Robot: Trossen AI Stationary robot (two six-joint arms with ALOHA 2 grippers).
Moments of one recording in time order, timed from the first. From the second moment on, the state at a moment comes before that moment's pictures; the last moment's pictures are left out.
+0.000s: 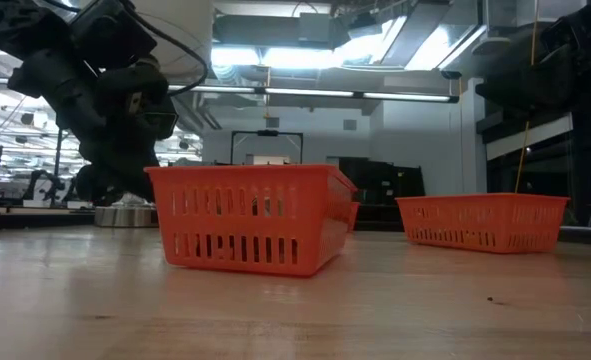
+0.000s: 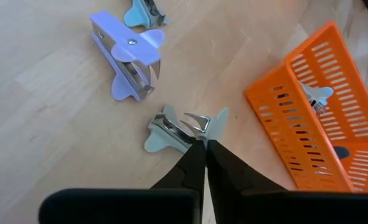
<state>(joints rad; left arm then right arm) -0.08 1.23 0.36 0.11 -0.06 -0.90 -0.04 0.00 0.04 -0.03 -0.02 -0.04</state>
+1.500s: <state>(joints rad) -0.12 1.31 0.68 0.24 -0.01 -0.51 -0.04 0.01 0.04 -0.03 -0.02 -0.04</state>
